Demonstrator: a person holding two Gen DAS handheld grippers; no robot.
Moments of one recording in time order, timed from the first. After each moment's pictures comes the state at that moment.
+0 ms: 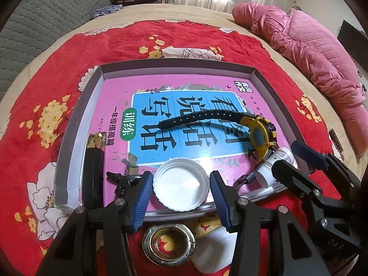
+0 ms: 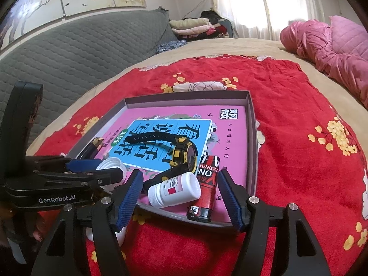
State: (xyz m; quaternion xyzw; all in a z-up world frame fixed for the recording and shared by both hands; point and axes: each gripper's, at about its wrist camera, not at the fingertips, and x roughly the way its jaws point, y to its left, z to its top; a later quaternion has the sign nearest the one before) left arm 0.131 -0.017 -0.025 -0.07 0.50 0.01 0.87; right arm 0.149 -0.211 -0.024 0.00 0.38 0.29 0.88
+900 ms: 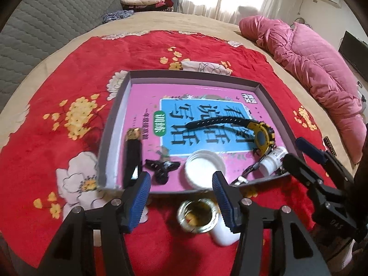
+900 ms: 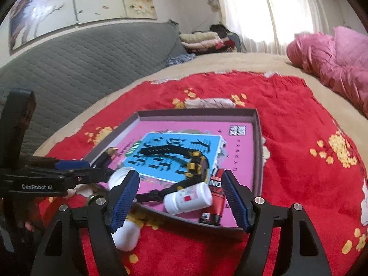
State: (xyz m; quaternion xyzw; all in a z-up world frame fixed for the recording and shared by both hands) left arm 0.091 0.016 0.002 -0.09 0.47 0.03 0.88; right arm 0.129 -0.209 -0.004 0.00 0.32 0.32 0.89
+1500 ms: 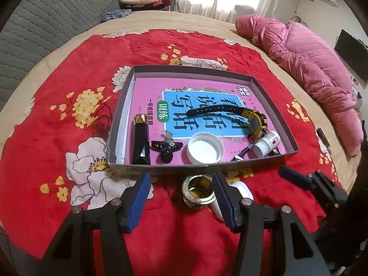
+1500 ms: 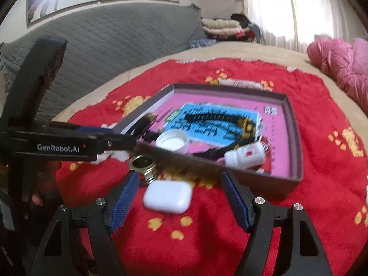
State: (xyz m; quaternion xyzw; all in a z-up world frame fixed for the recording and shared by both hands) left arm 0.063 0.018 0.009 -0.09 0.48 0.01 0.87; right arm 0.070 -0.170 -0.013 -0.05 0.38 0.35 0.85
